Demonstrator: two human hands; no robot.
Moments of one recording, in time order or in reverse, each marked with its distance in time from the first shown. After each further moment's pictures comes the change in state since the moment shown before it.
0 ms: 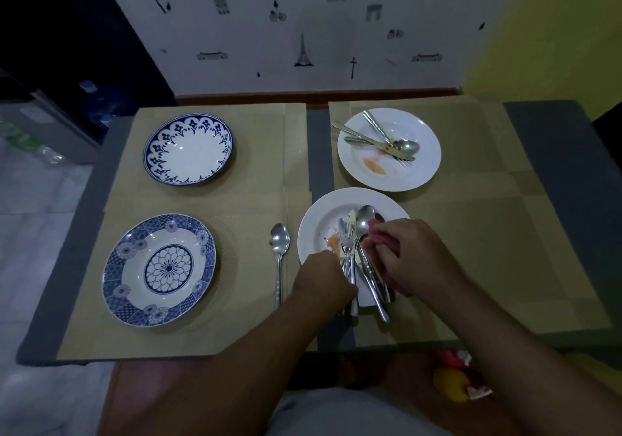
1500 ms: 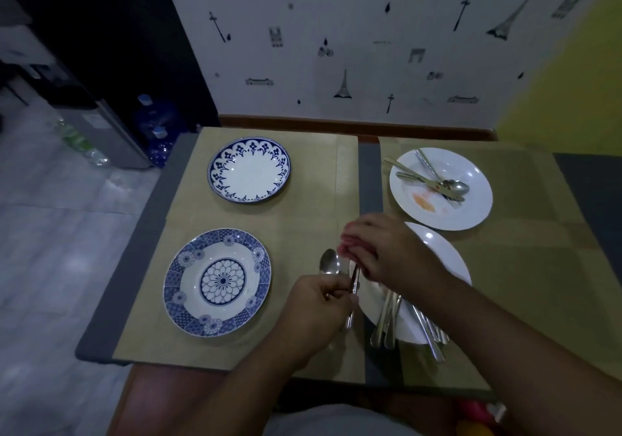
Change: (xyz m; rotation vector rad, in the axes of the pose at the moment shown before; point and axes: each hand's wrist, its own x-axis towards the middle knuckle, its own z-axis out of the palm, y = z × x) left_hand -0.070 -0.064 -0.091 -0.899 0.055 0.093; right_hand 0.063 -0.115 0.025 -0.075 -0.059 -0.450
